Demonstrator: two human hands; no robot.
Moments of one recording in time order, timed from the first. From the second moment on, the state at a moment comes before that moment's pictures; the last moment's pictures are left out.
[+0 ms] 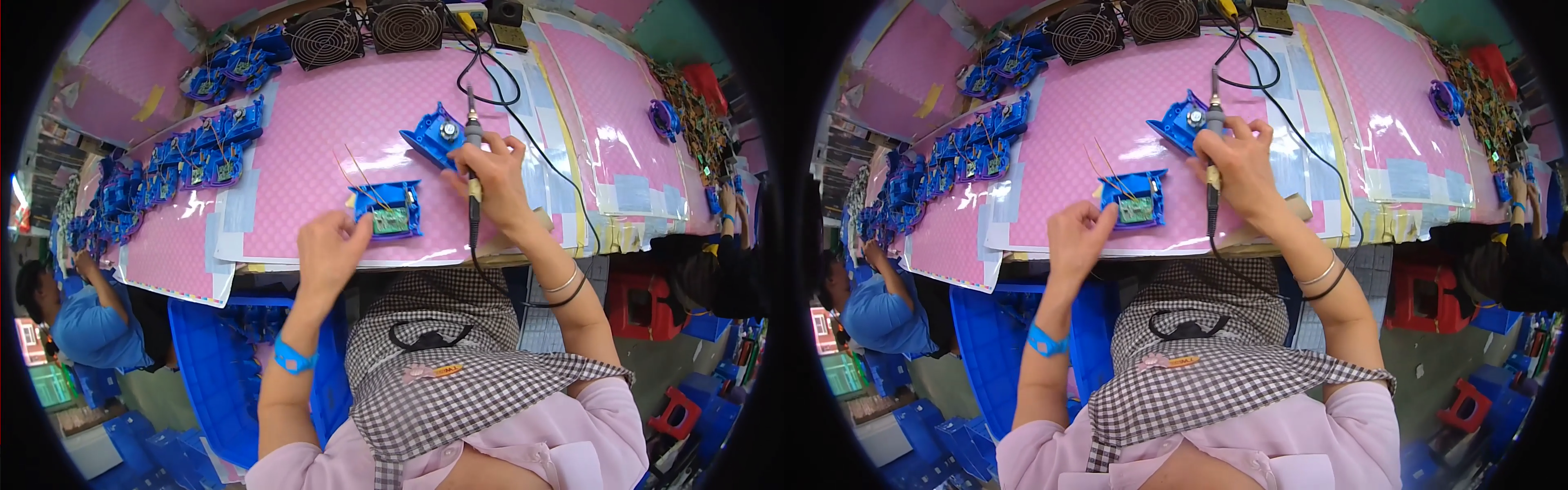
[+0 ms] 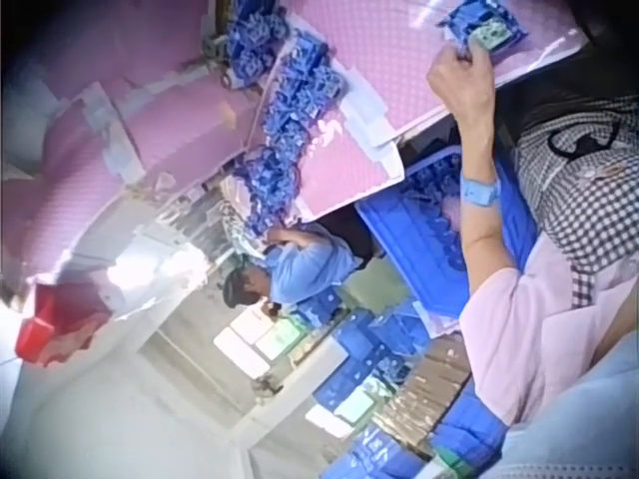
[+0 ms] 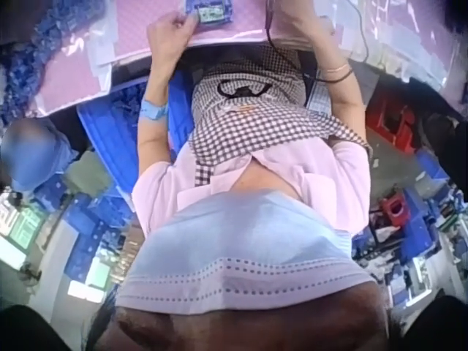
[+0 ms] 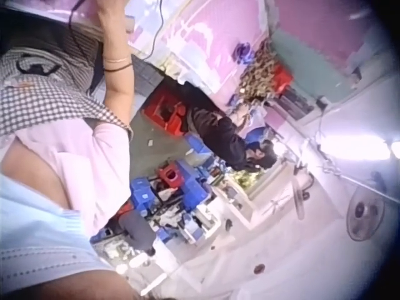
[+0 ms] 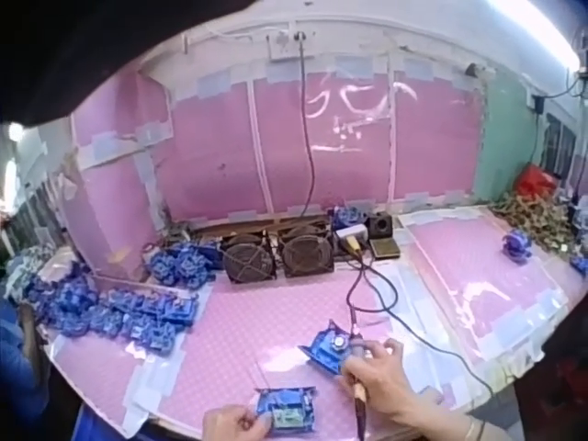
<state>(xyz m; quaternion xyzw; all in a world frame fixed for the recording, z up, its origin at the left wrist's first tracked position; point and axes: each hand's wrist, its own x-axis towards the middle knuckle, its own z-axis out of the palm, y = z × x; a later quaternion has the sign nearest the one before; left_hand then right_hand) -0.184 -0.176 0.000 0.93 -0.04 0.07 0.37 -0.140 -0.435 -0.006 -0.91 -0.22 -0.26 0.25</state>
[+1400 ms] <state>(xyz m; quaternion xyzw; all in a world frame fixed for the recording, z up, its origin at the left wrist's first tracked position) -0.139 -0.217 0.046 0.90 -0.14 0.08 0.40 -0.185 -0.438 0.006 -0.71 0.00 -0.08 0.69</state>
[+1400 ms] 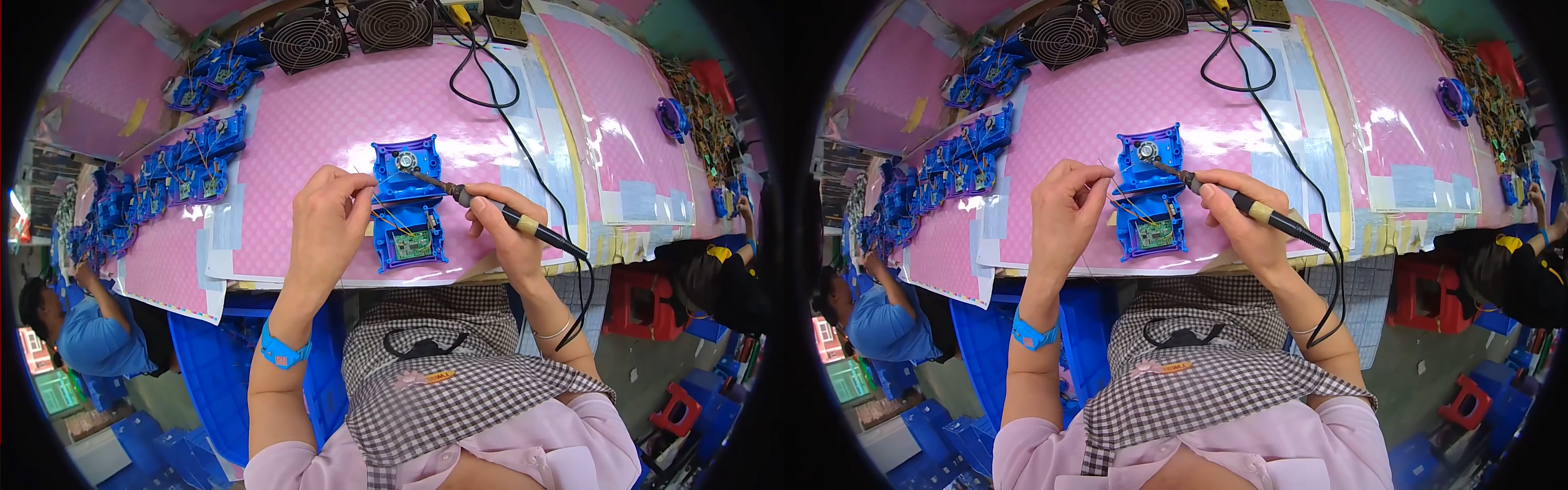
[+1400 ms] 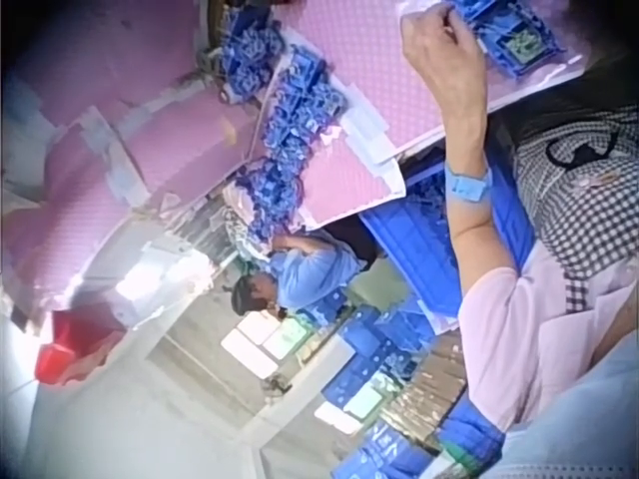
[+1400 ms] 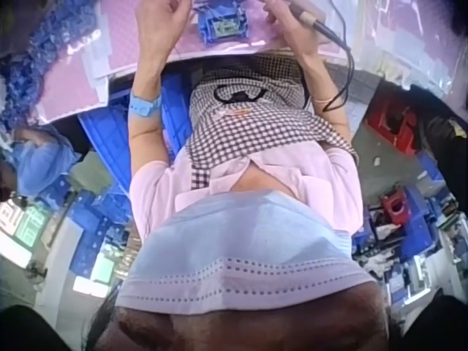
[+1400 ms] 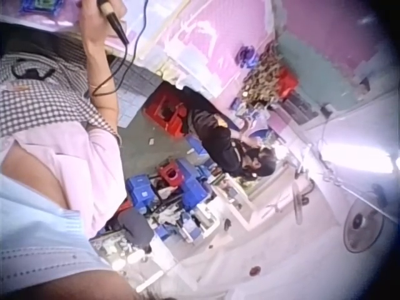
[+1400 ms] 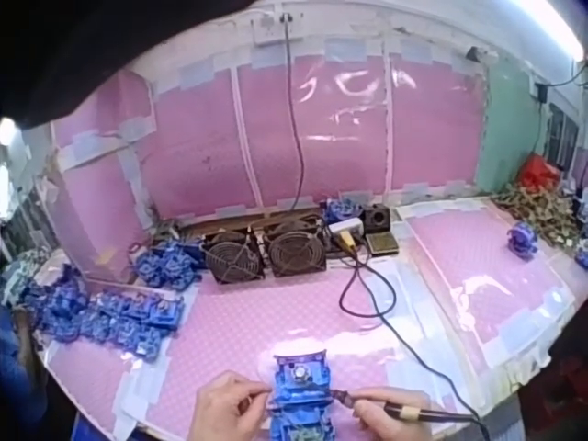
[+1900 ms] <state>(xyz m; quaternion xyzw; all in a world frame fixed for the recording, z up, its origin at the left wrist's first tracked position) -0.137 -0.216 0.044 0.90 -0.16 0.08 0.40 -0.187 -0.433 0.008 -0.73 -0.01 -0.09 0.67</state>
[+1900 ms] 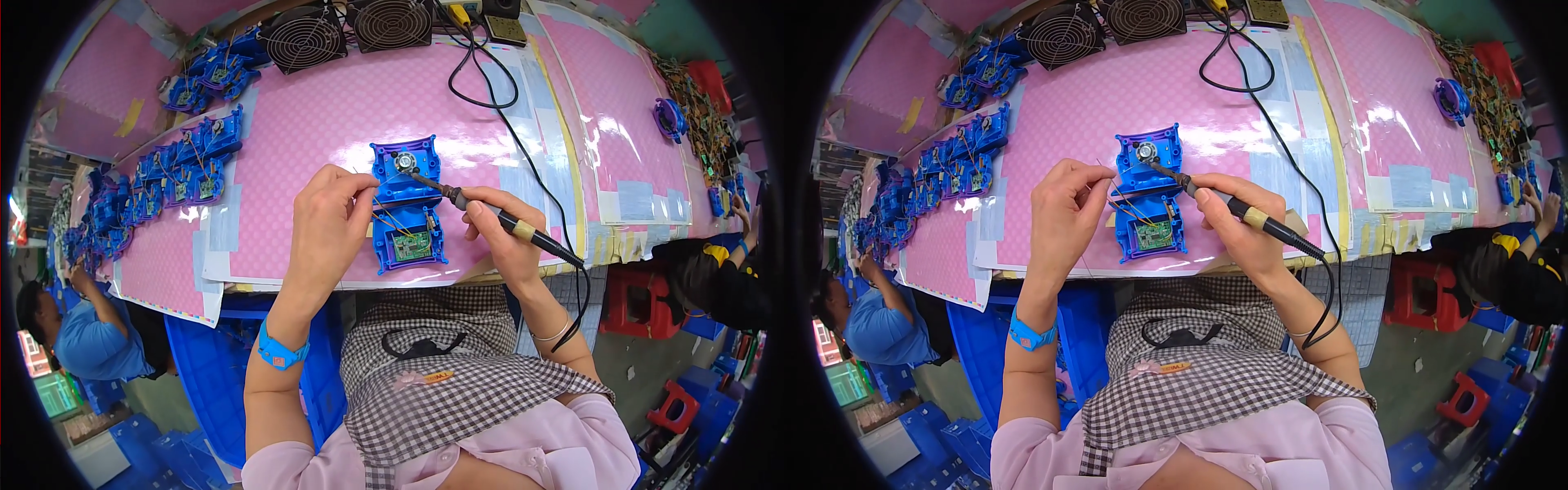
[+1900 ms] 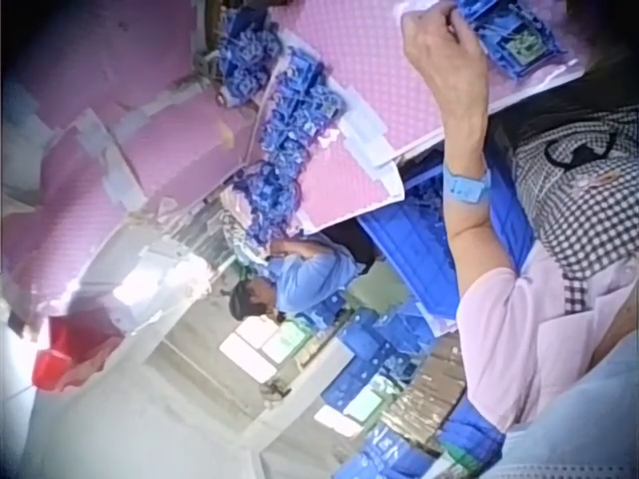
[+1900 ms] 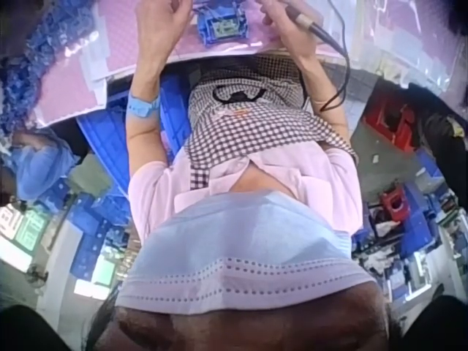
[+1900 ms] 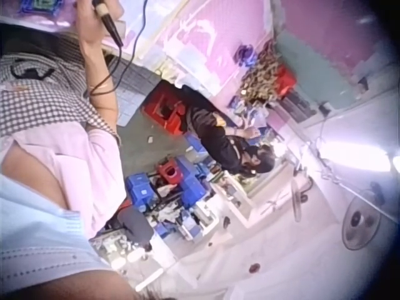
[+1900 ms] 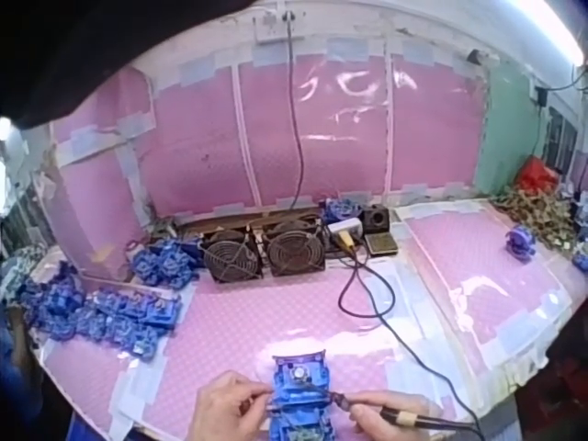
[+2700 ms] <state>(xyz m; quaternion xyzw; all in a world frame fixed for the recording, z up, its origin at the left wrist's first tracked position) -0.126 -0.239 0.030 0.89 -0.21 0.10 0.39 -0.176 -0.456 0.021 -0.78 -0.02 -0.09 0.62</state>
